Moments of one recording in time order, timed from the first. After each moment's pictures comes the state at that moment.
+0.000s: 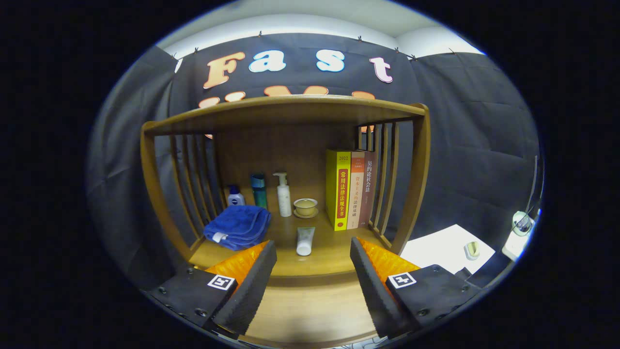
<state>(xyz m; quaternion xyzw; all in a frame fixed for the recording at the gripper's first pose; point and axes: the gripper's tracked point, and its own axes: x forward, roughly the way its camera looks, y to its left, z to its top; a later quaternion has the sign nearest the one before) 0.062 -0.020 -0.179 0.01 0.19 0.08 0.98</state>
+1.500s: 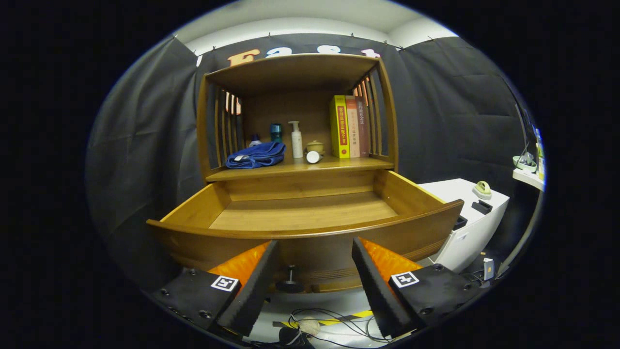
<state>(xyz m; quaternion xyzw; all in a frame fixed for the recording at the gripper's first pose) -0.161 -0.035 -0.381 0.02 0.19 0.10 0.98</state>
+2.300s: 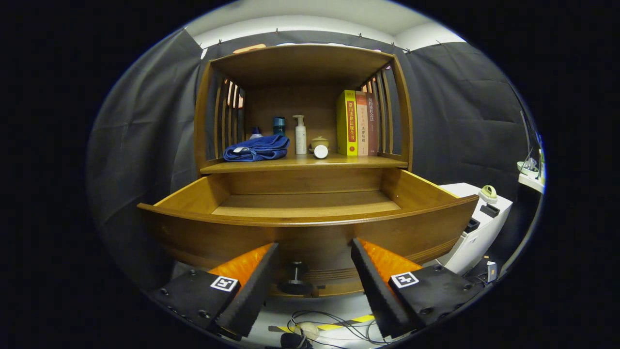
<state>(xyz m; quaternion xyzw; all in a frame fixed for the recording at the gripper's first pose) -0.126 -0.009 -0.404 -0.01 0.19 0.09 0.98</state>
